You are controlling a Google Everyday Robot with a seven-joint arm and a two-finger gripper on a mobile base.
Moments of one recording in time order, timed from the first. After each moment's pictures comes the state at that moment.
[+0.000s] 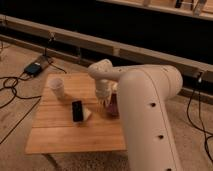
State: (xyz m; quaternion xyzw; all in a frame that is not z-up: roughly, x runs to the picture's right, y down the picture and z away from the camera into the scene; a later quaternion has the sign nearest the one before) arm -0.017 0.114 0.875 -0.31 0.30 0.58 0.69
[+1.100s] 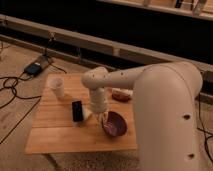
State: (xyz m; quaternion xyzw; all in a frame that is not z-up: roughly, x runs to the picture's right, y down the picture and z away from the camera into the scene) arm -0.010 0.189 0.758 -0.37 0.36 0.55 0.66
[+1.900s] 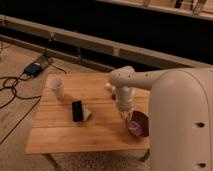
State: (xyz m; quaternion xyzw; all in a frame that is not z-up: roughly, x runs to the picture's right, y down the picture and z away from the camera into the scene) arm 0.125 0.174 0.787 -0.28 0.43 0.64 0.57
